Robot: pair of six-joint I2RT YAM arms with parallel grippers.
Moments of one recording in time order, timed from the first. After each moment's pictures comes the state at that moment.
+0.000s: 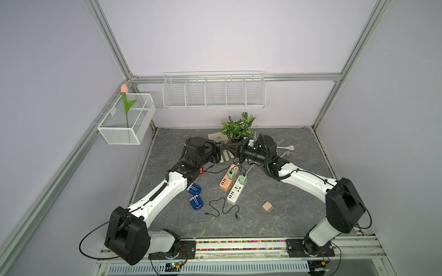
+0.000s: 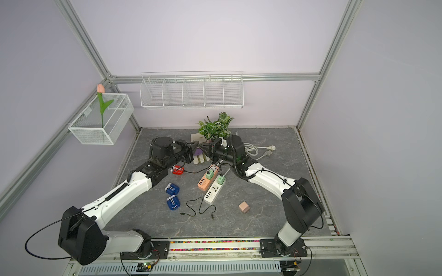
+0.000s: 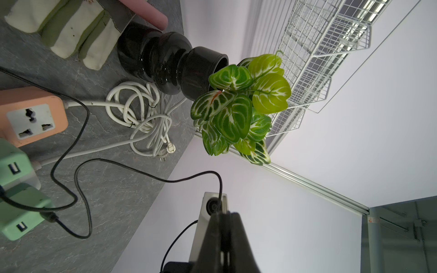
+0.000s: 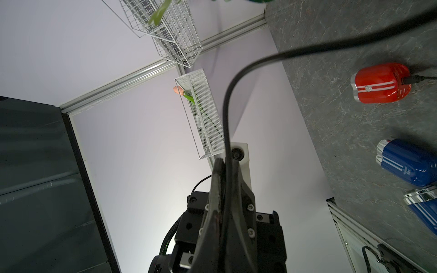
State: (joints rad) left arm -0.54 1.33 1.02 0.04 0.16 -1.82; right arm 0.67 1.63 1.14 0.41 -0.46 1.90
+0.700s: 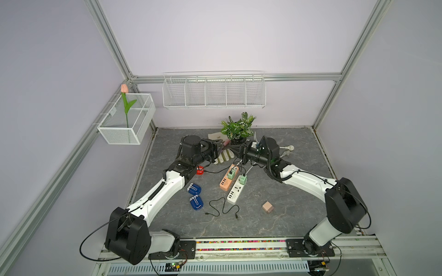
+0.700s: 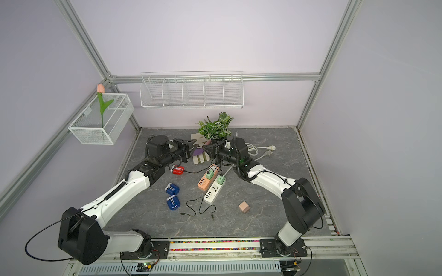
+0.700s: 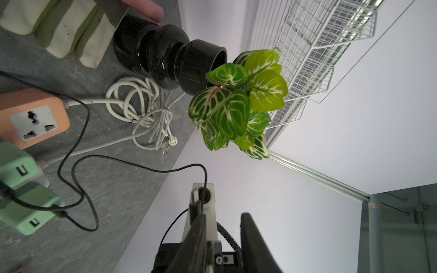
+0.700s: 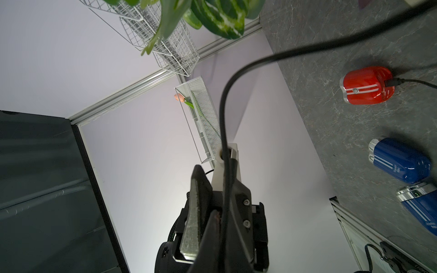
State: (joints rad) left arm -0.47 1.33 1.02 0.02 0.30 -1.77; right arm 0.64 1.62 1.07 0.48 -0.48 1.96
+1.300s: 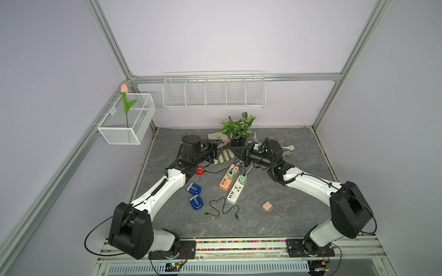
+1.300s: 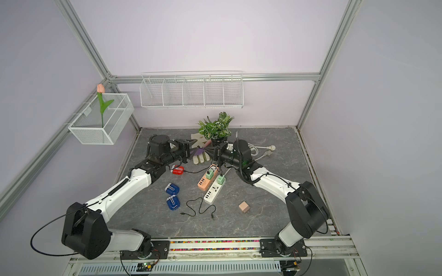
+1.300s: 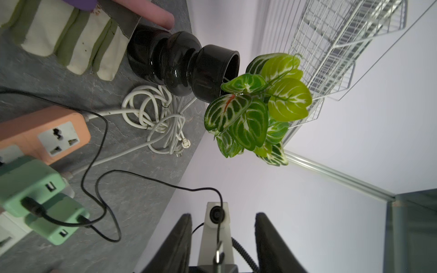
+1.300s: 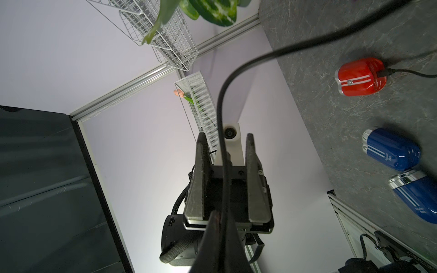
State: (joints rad) left arm -0.45 1.38 1.02 0.05 0.35 -1.70; right arm 0.63 1.57 1.01 0.49 -0.50 1.96
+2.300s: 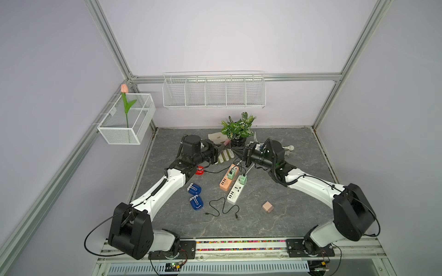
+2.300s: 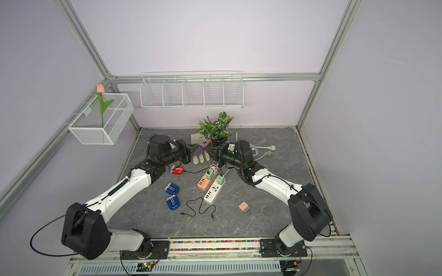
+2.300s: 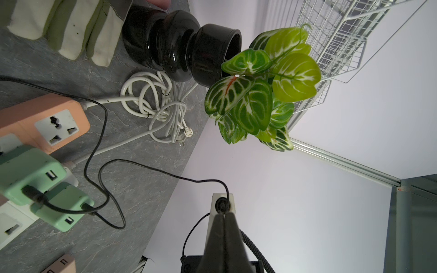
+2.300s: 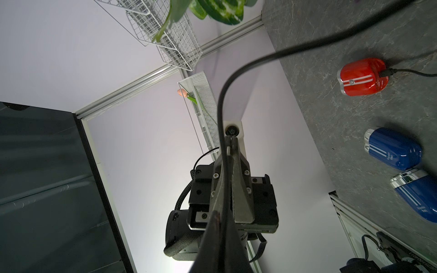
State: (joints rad) left arm -0.45 1.37 1.02 0.04 0.40 -1.68; right arm 0.63 1.54 0.99 0.48 -0.49 1.96
